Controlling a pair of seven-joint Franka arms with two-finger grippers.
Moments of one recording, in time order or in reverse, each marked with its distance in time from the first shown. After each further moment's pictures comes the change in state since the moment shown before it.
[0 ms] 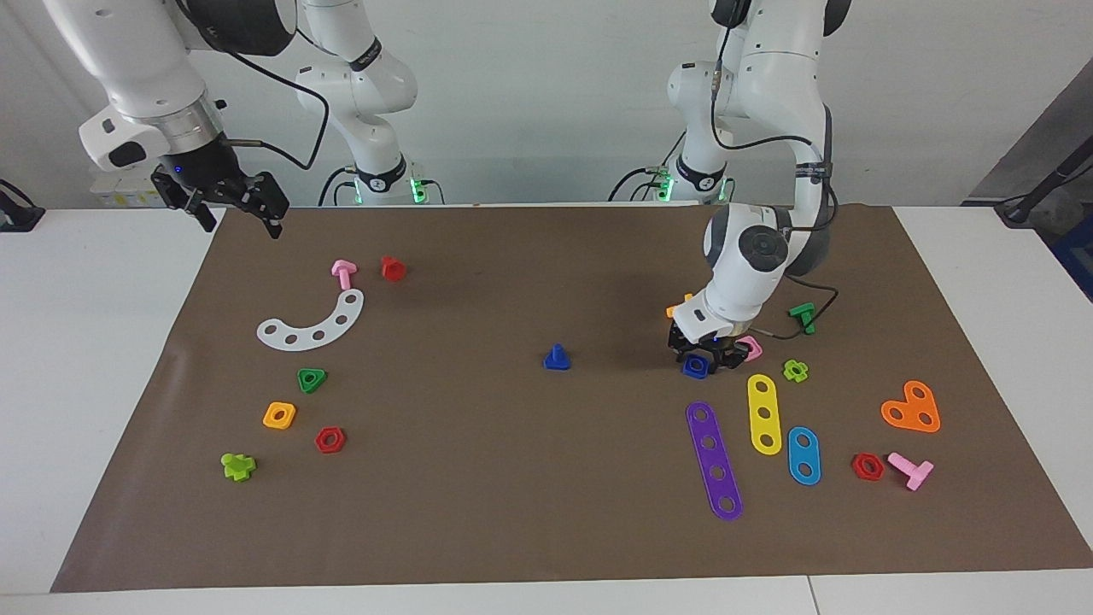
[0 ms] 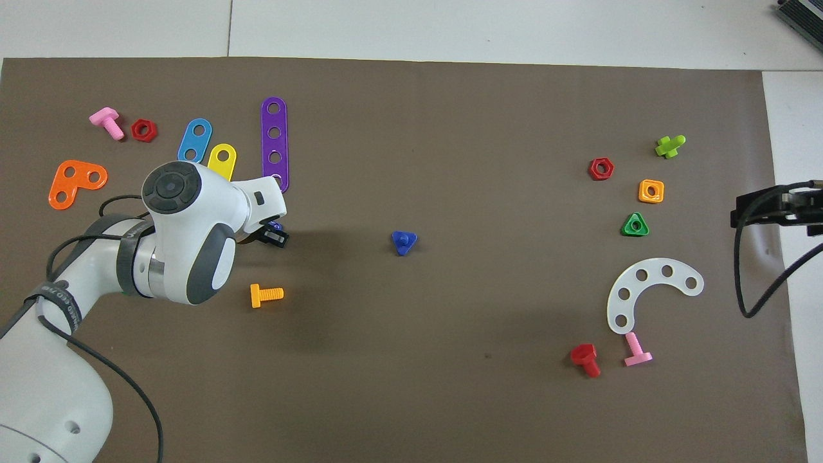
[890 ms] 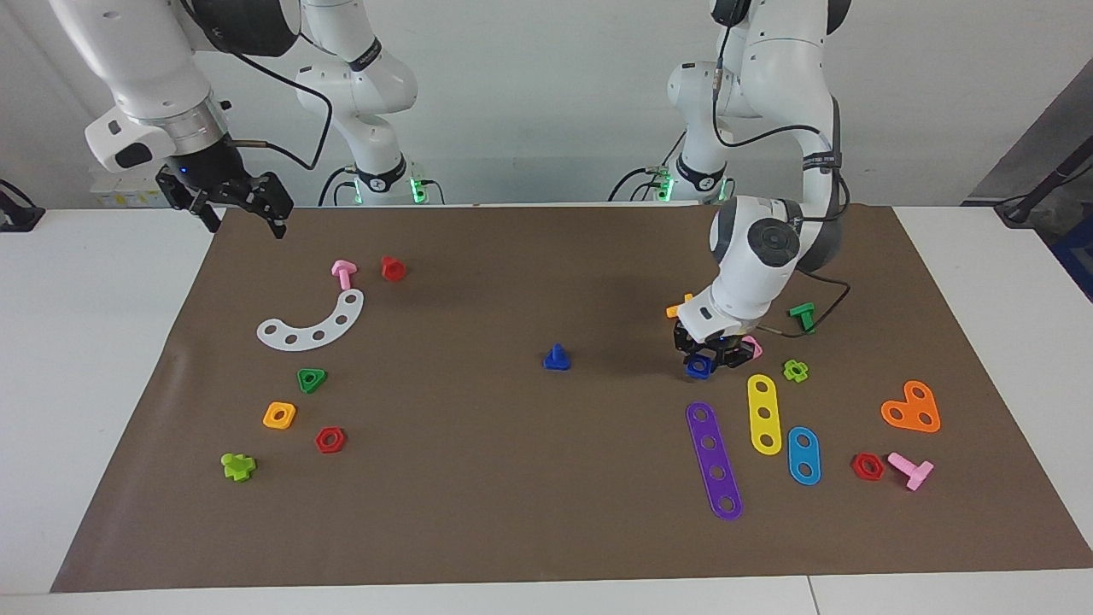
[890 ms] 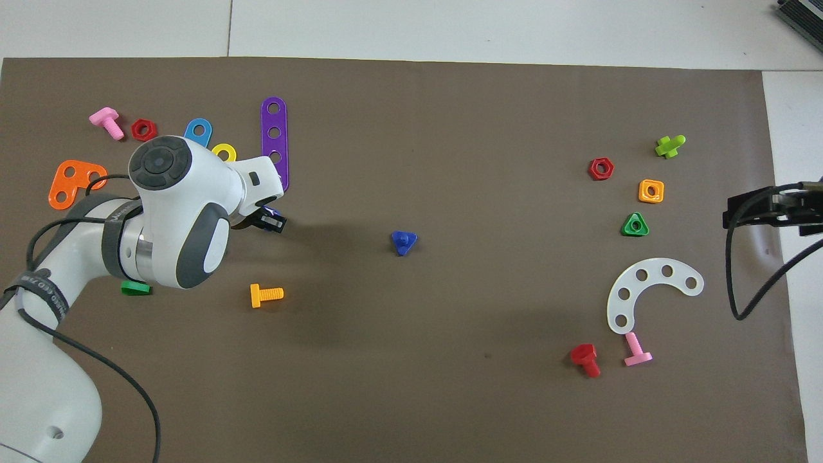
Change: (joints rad) left arm 0.000 0.001 -0.001 0.120 -0.002 -0.115 -0.064; right arm 0.005 -0.002 0.017 -0.002 0.000 0.000 0.003
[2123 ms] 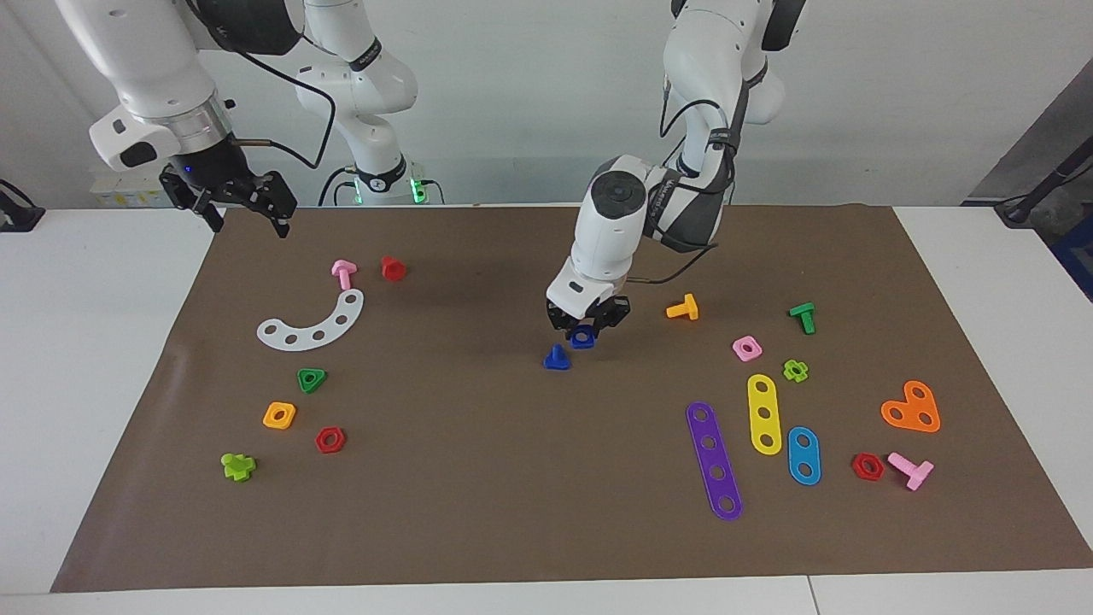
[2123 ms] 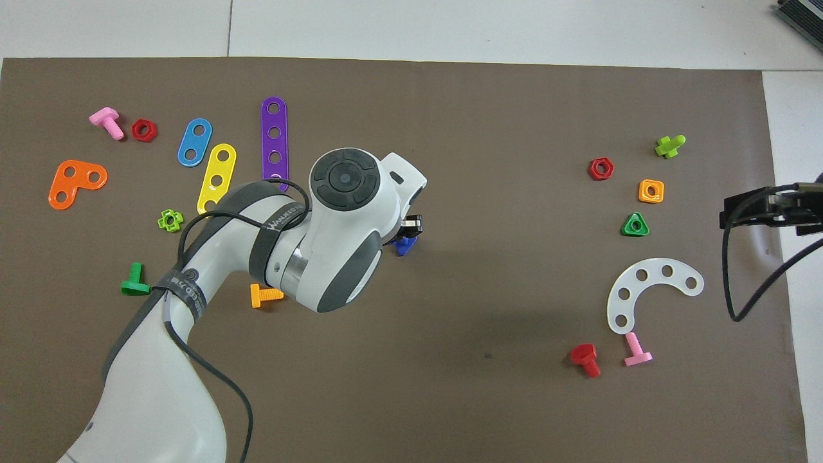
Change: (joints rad) left arm -0.355 0.100 -0.003 0.279 -0.036 -0.154 -0.765; right arm 0.001 -0.001 0.008 0.000 0.000 0.000 0.000
